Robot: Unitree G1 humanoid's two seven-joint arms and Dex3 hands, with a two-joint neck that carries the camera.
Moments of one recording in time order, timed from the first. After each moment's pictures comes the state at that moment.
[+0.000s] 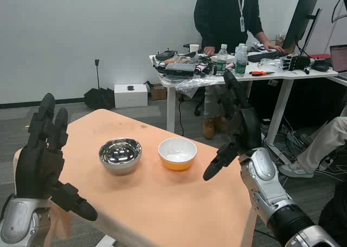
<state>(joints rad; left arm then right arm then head) -0.44 0.20 0.00 0.38 -0.30 -0.71 -0.07 -0.59 -0.46 0.18 0.48 0.59 -0.64 -0.01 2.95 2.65</state>
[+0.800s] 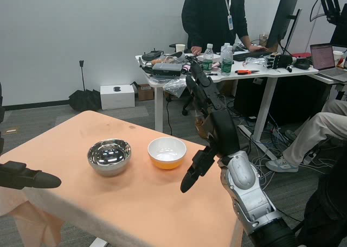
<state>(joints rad) -0.43 0.29 0.16 0.14 -0.32 -0.60 -0.08 -0.45 -0.31 0.01 0.13 0.16 -0.53 -0.03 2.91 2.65</state>
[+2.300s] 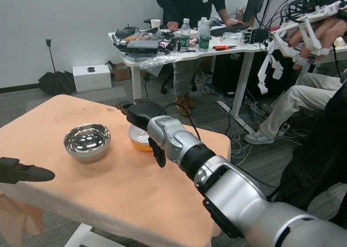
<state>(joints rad) -0.45 0.28 0.09 0.23 -0.34 -0.60 -0.09 -1.01 -0.16 0.29 0.91 -0.87 0.00 0.03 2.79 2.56</state>
